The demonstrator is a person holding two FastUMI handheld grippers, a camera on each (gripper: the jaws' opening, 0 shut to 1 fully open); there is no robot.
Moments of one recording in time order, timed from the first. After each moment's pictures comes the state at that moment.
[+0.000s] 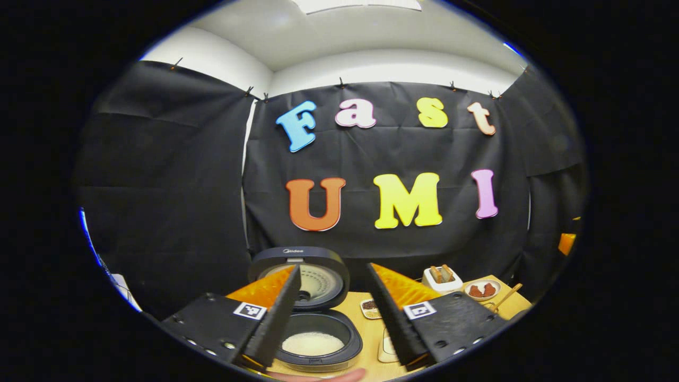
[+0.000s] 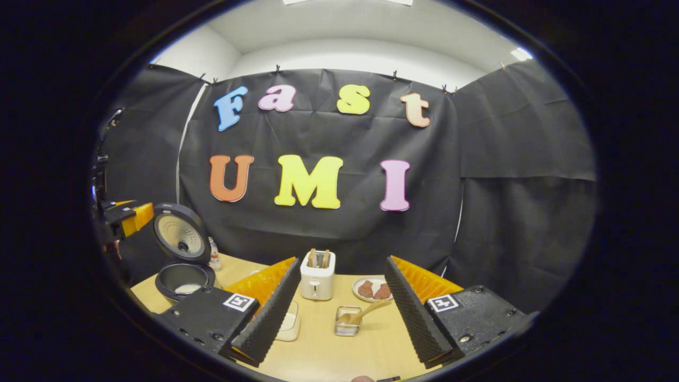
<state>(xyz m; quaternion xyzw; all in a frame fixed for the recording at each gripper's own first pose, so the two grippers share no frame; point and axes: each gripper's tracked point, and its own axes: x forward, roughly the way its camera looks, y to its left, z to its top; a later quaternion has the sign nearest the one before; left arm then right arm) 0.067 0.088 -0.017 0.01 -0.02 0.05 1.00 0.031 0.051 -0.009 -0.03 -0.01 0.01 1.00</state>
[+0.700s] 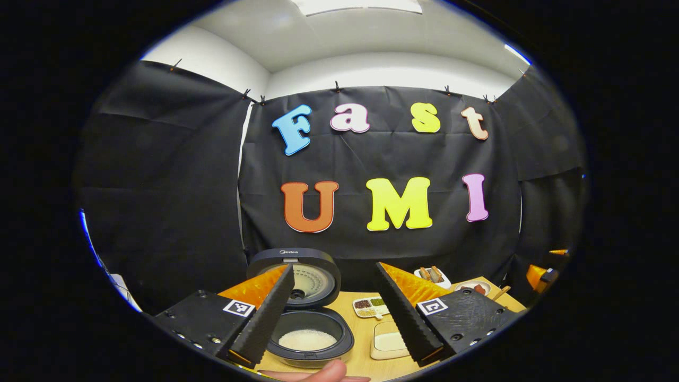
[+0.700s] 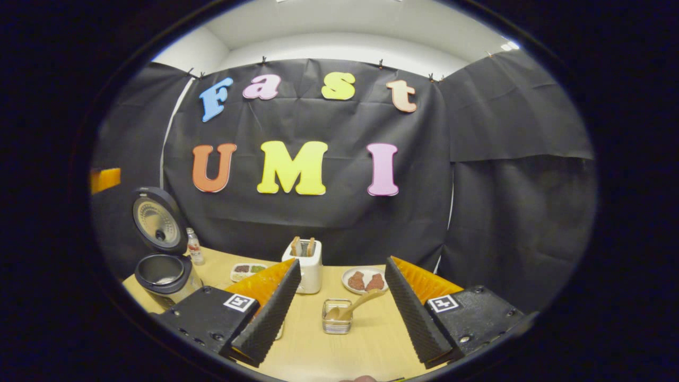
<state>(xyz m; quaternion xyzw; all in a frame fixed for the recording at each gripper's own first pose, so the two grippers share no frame) 0.044 0.077 -0.005 0.00 -0.02 0.04 1.00 0.084 0.015 -0.091 -0.01 0.01 -0.02 1.00</state>
